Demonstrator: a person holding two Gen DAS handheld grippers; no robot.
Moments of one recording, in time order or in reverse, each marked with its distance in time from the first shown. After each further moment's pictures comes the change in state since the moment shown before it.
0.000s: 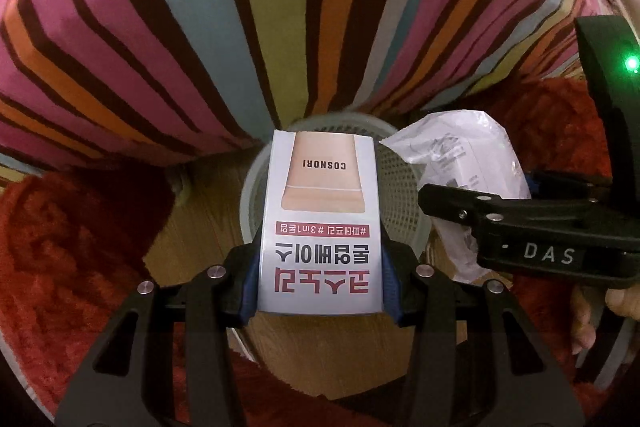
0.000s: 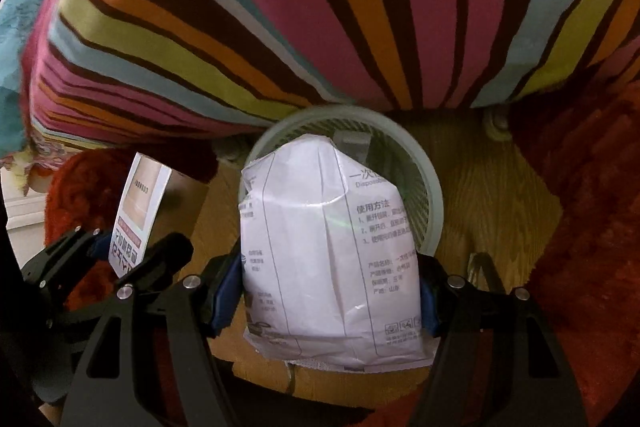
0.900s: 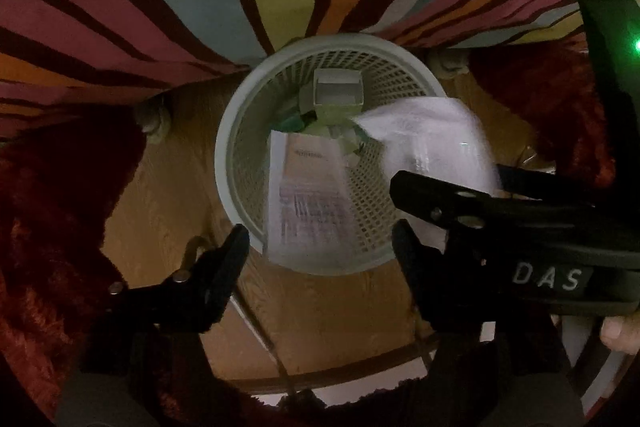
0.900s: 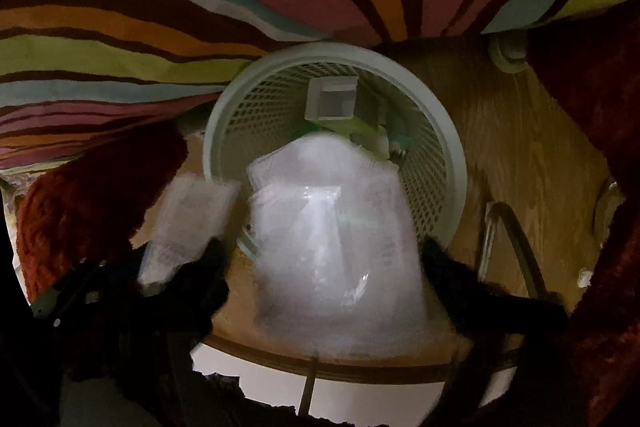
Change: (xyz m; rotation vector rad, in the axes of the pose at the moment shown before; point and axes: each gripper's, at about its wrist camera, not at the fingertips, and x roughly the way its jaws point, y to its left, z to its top) left arm 0.073 0.005 0.011 -0.064 0.293 -0.014; right arm 0.061 -0.028 -0.011 0.145 0.195 0.000
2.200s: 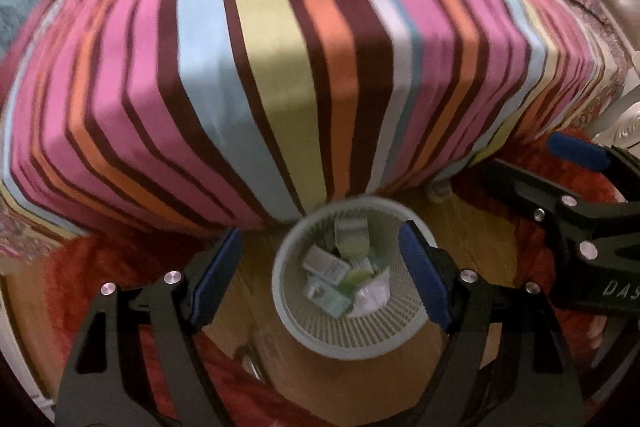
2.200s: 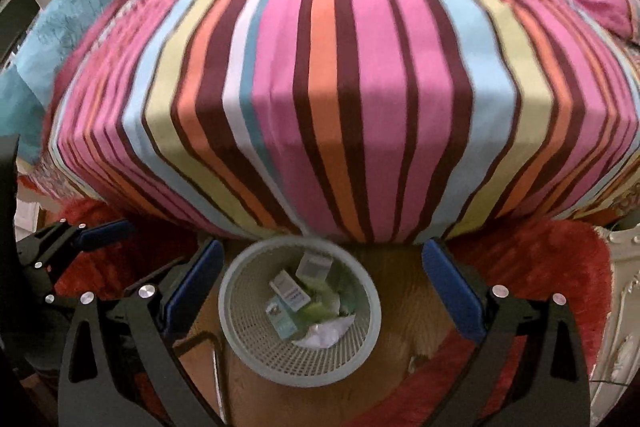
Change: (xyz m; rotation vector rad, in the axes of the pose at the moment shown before) left arm -0.136 -0.022 -0.033 0.088 -0.578 0.122; right arm -0.164 0.031 -0.052 -0.297 -0.710 -0.103
